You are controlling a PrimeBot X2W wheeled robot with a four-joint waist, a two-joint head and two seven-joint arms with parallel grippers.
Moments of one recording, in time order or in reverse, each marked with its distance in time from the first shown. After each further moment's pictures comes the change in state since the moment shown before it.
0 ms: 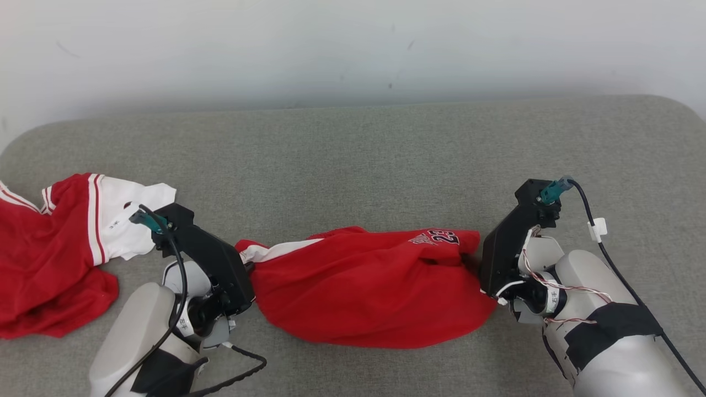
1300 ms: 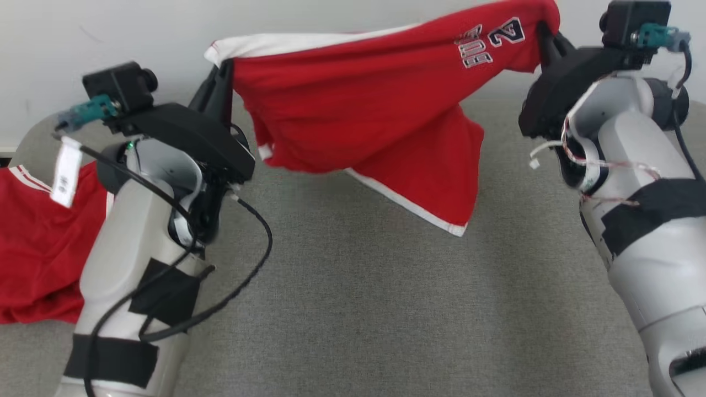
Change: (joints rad) left arm -0.252 -0.038 0.032 -0.097 0.068 -0.086 -0.534; right arm -0.382 -0.062 0.034 0.070 -0.042 -0.030 -0.586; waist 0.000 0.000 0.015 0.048
